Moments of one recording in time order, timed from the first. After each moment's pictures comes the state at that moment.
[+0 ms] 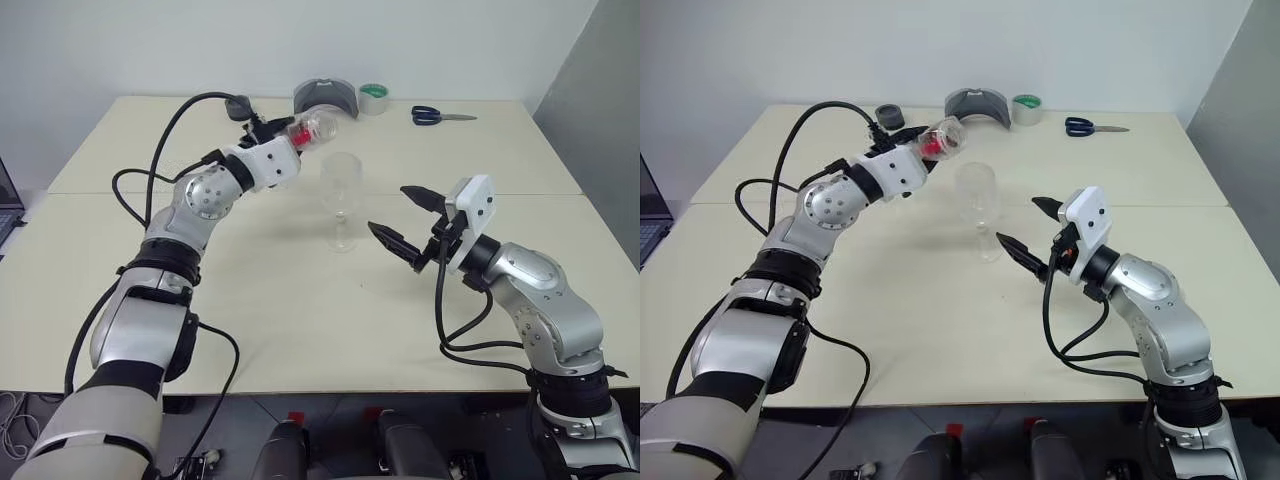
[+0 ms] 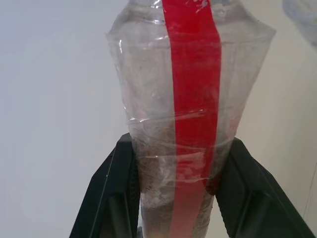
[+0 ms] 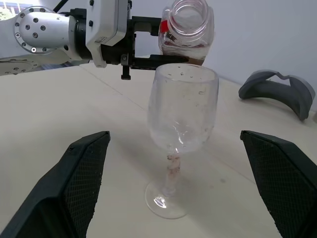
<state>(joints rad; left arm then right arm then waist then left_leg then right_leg) -1.11 0.54 -0.23 0.99 0.43 -0.67 -0.28 -0.42 -0.42 0.02 -0.40 0.39 0.53 0.58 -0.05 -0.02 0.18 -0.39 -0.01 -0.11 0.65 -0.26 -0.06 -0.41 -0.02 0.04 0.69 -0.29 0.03</state>
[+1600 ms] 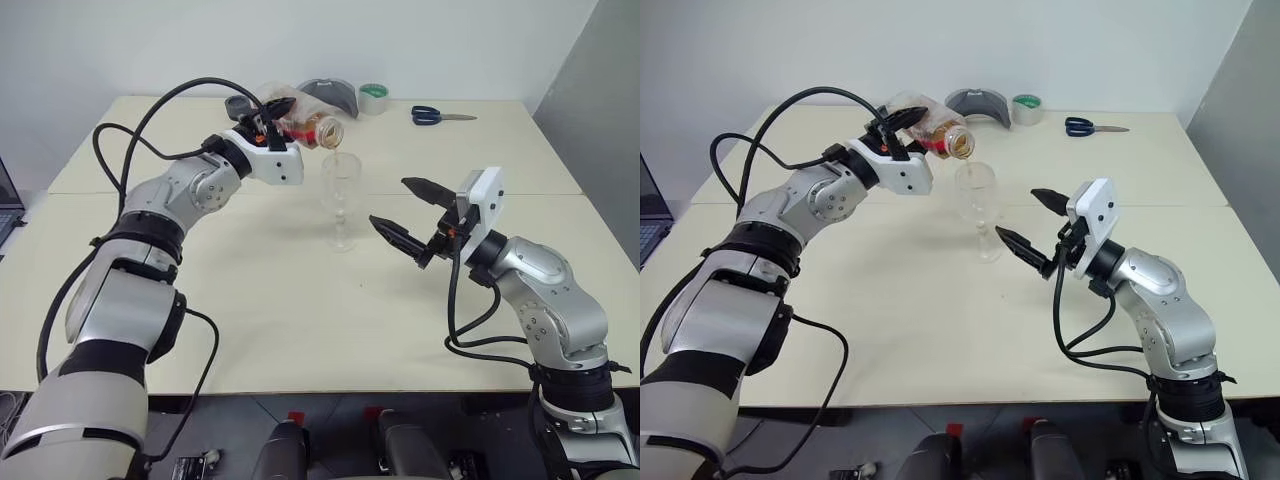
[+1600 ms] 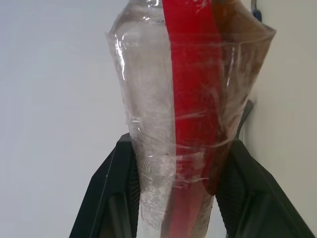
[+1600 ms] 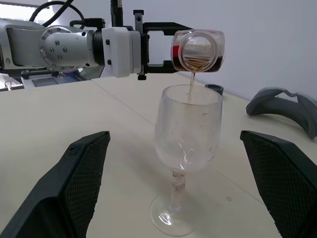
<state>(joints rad) -1.25 0.62 -0.41 1.11 0.75 -0.75 0.11 -0.44 -0.43 -0.01 -0.38 0.45 0.48 0.64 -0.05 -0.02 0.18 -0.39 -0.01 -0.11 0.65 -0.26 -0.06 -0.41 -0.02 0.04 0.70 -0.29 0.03</state>
